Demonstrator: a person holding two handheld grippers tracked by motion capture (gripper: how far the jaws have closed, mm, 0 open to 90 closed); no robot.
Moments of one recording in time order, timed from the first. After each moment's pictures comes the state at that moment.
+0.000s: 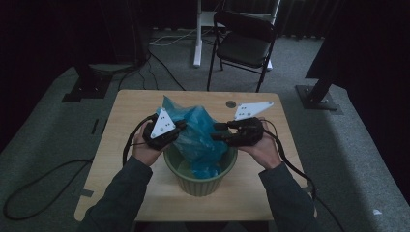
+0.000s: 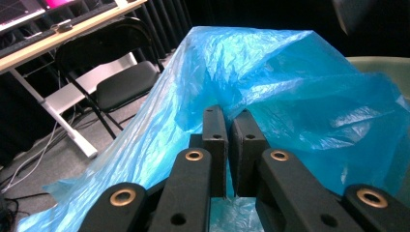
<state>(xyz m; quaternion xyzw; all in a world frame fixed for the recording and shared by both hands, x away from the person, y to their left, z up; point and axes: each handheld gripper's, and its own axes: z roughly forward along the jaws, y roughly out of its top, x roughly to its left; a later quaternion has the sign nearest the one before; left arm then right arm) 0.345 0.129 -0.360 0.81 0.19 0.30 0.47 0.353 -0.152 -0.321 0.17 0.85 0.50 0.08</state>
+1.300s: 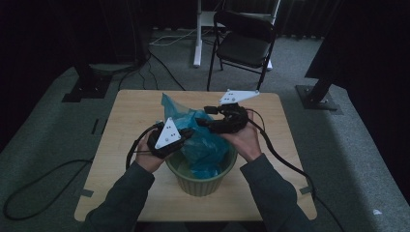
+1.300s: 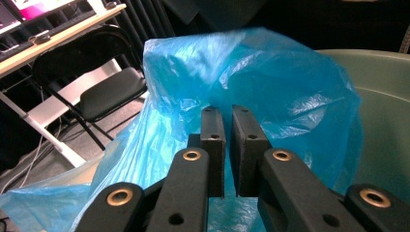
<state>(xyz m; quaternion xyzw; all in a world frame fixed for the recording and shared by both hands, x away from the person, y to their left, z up) 0.327 0.117 -0.366 0.82 0.15 0.29 0.47 0.373 -0.111 -0.308 0.24 0.81 0.52 0.12</state>
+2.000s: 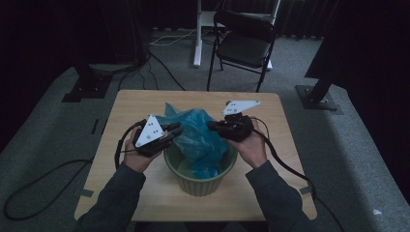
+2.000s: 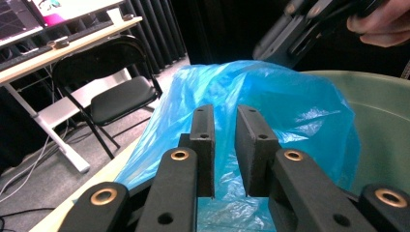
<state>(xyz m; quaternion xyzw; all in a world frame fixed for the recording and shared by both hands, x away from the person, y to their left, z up) 0.321 0.149 -0.353 0.79 0.18 0.30 0.50 0.364 -0.127 -0.329 0.24 0.84 0.47 0.13</state>
